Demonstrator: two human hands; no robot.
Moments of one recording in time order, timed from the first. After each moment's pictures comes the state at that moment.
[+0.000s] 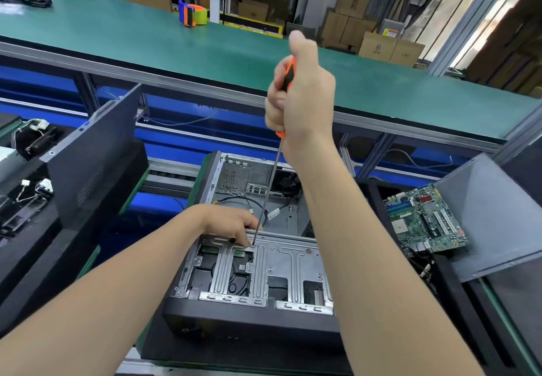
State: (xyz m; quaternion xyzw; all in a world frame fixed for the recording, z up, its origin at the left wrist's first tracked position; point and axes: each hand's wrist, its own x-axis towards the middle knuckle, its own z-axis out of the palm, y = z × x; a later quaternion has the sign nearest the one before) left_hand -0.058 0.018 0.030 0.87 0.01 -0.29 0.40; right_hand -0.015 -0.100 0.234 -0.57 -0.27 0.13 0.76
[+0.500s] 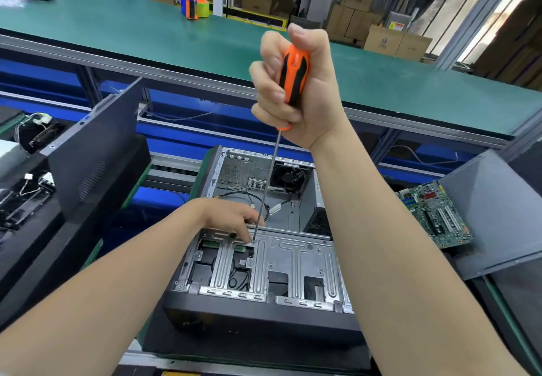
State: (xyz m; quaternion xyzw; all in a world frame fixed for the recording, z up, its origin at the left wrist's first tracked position) left_hand -0.055 0.020 0.027 0.87 0.01 -0.29 0.41; right_hand 0.027 -0.097 0.233 -0.35 -0.43 0.46 0.69
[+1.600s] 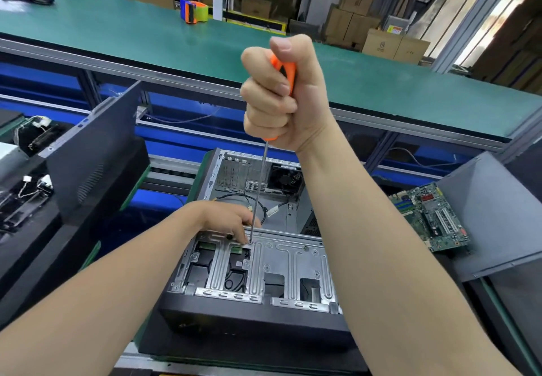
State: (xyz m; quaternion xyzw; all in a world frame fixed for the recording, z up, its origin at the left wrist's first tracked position) left_hand -0.059 0.014 0.033 0.85 0.02 -0.29 0.44; right_hand 0.012 -0.103 0.228 -0.27 -0.49 0.59 0.58
